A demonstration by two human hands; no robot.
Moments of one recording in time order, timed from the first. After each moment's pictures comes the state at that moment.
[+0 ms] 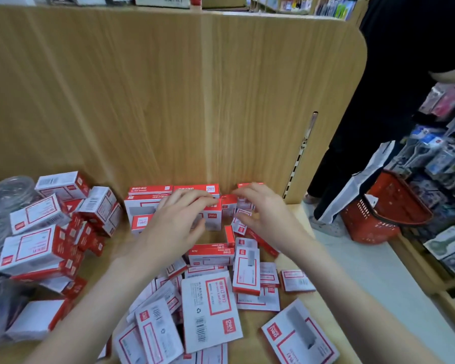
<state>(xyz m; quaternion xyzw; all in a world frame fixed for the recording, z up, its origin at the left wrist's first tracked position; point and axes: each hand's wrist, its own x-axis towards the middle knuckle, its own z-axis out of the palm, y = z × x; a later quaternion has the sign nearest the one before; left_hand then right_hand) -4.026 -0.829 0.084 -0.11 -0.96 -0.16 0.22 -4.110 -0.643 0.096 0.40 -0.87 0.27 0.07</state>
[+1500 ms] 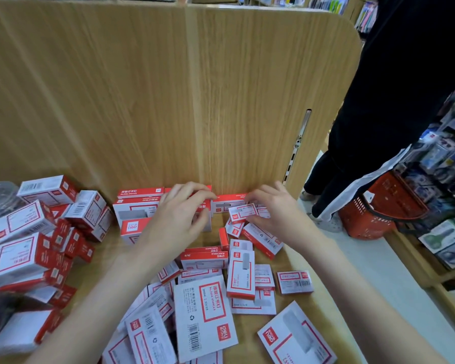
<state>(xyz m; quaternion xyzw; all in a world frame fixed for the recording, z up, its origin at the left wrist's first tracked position) -4.039 -0.817 0.093 -0.08 -0.95 -0.21 0.21 -4.128 -0.619 0.091 0.38 -0.90 0.19 0.05</state>
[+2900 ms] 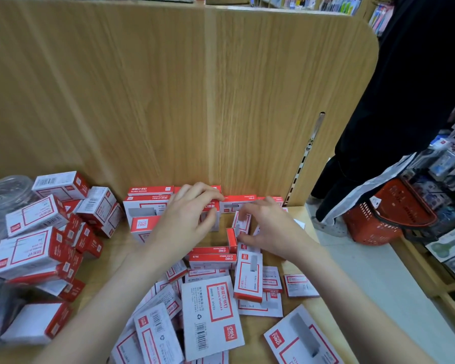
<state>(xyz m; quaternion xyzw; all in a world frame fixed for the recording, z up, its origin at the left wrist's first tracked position) -4.038 -0.816 0.092 -0.06 -0.95 -0.24 0.20 -4.112 -0.640 0.086 0.39 -0.90 0.18 0.00</state>
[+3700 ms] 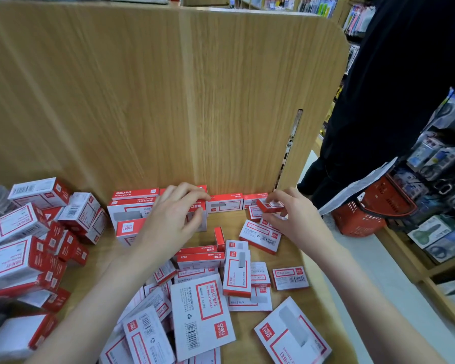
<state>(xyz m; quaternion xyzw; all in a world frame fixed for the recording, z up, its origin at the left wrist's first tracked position) -4.039 -0.818 0.090 -0.08 -0.94 -0.24 0.21 -4.114 -0.592 0.096 0.23 -0.94 0.25 0.04</state>
